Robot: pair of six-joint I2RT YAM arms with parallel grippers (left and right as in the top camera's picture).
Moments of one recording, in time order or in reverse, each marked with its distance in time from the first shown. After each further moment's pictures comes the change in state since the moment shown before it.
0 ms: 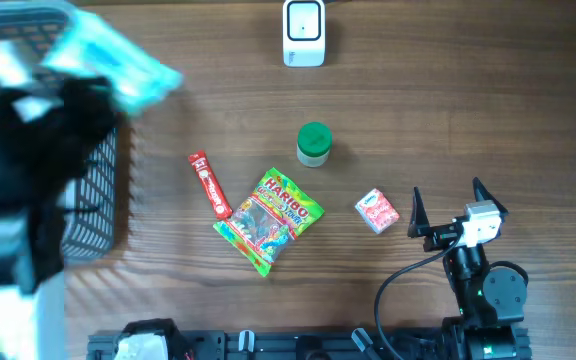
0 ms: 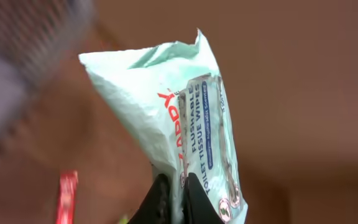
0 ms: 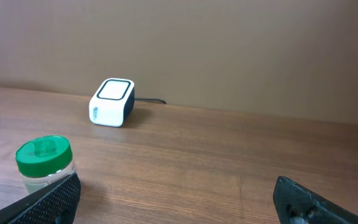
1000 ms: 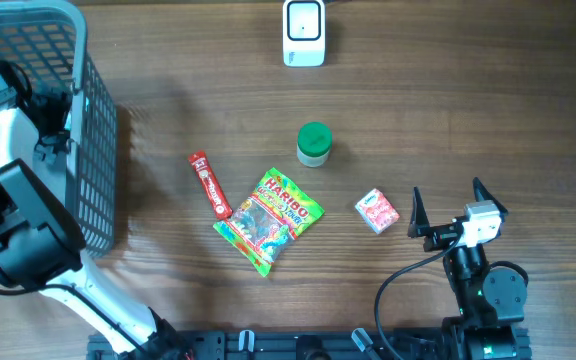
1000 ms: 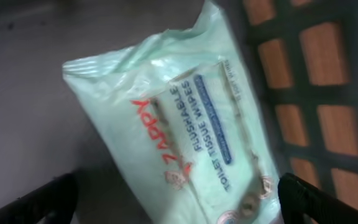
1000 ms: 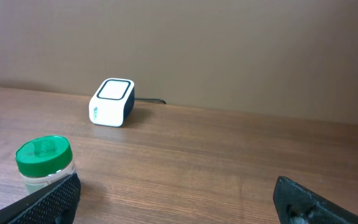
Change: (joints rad) left arm 0.448 0.959 -0.043 0.447 -0.185 -0.053; right arm 0.000 0.000 0.000 0.000 0.000 0.000
